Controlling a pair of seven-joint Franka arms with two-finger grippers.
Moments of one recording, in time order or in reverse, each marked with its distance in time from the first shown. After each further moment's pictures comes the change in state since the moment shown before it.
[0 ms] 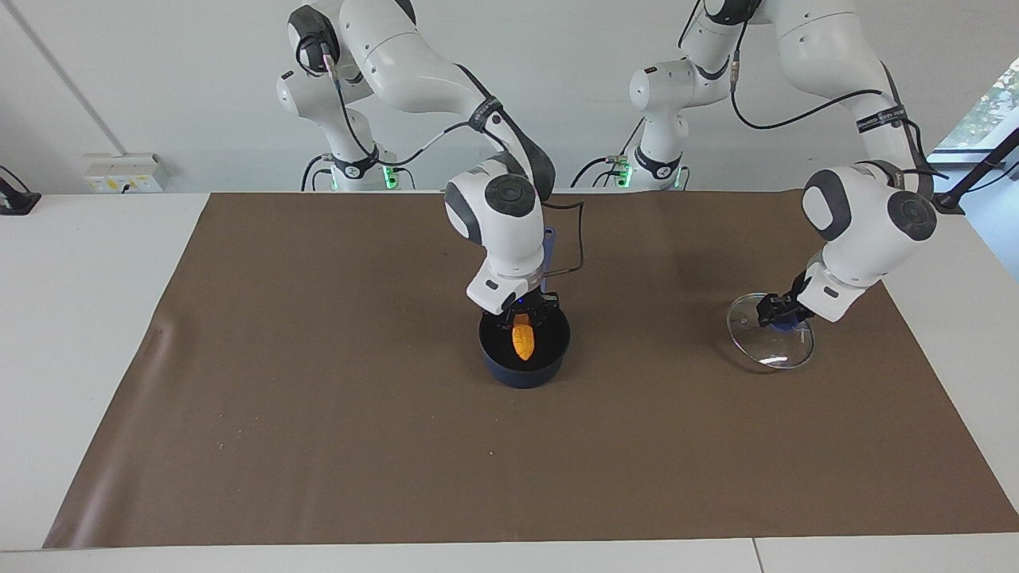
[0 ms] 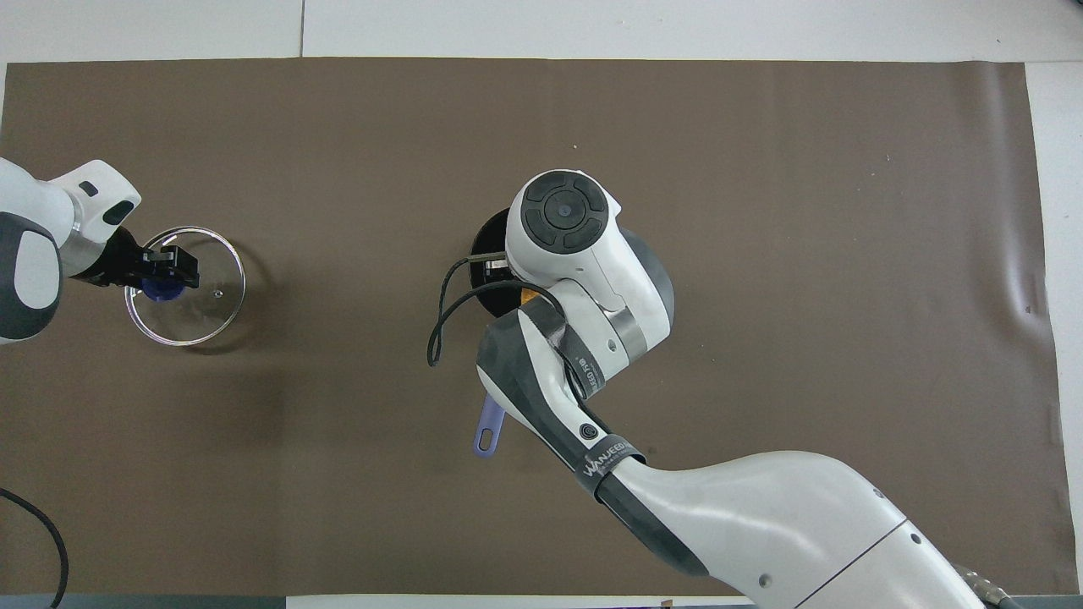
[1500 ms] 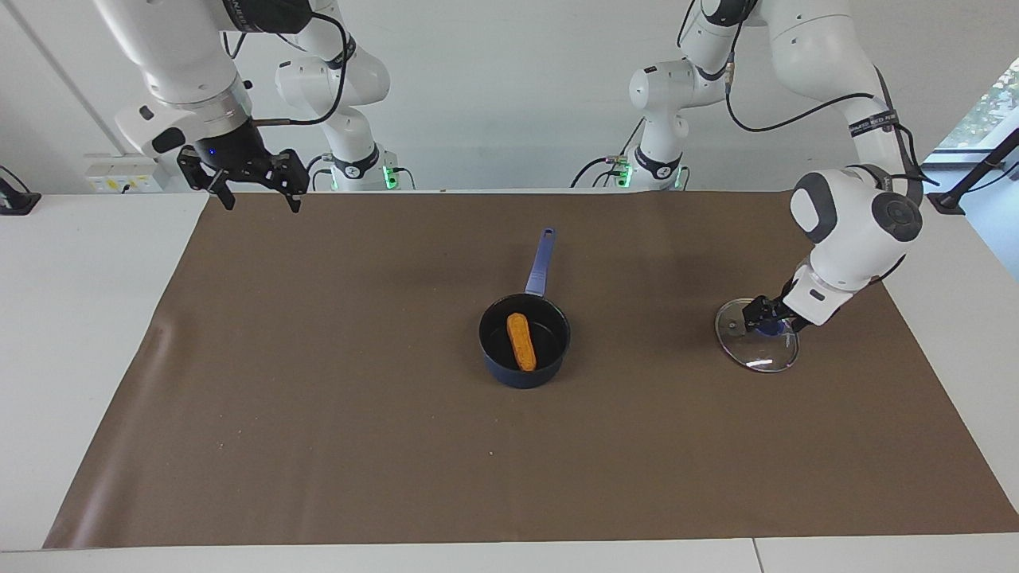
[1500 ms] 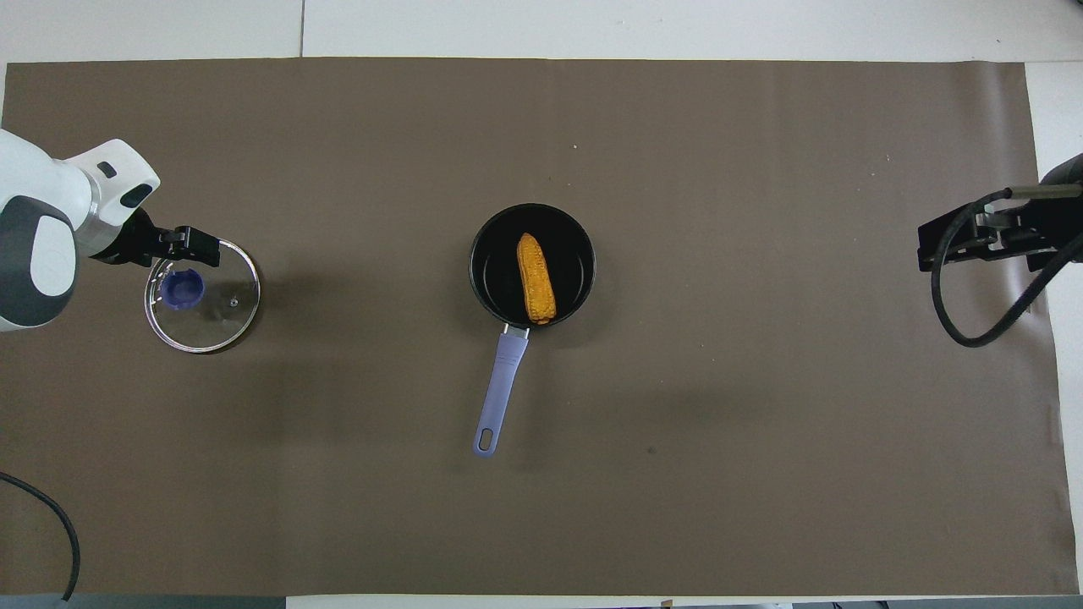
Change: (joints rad) left arm -0.055 -0.005 -0.021 0.102 0.001 -0.050 -0.010; right arm -0.500 -0.497 -0.029 0.047 -0.076 -0.724 -0.441
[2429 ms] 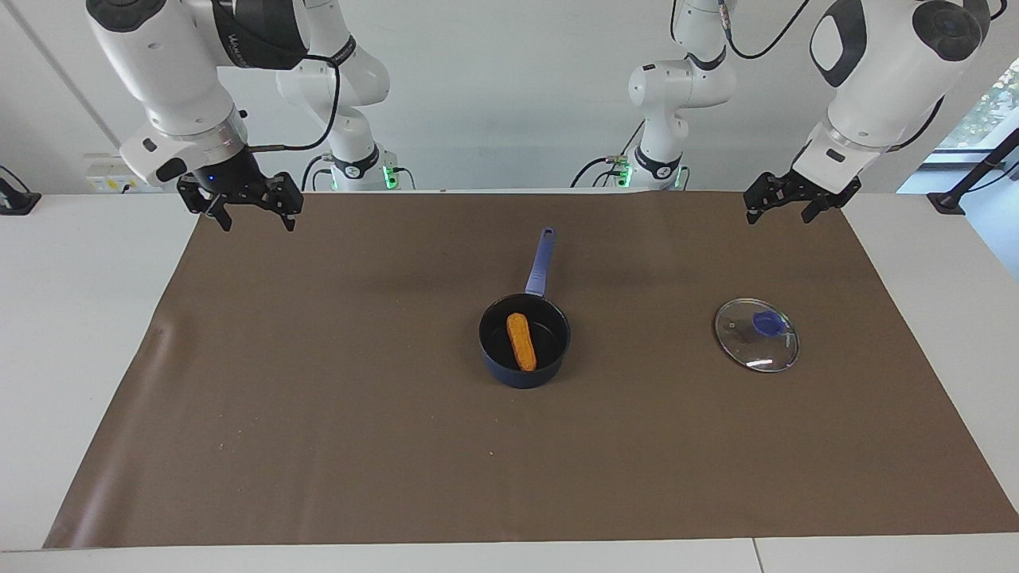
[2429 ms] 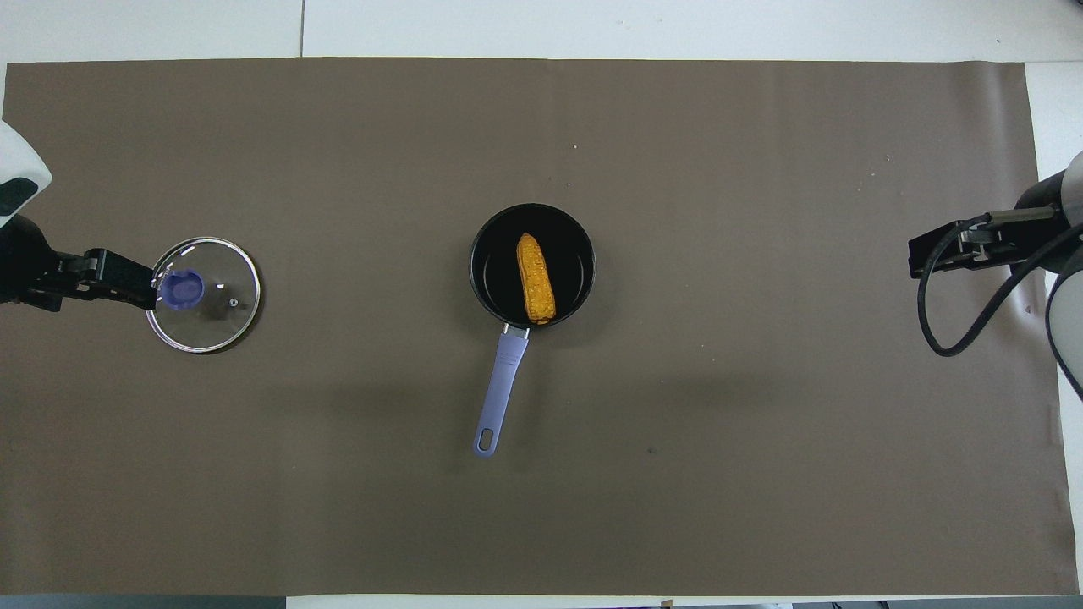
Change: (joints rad) left arm -0.073 -0.274 -0.002 0.131 0.000 -0.505 -0.090; right arm -0.044 -0.035 0.012 -0.144 -0.002 0.138 -0.073
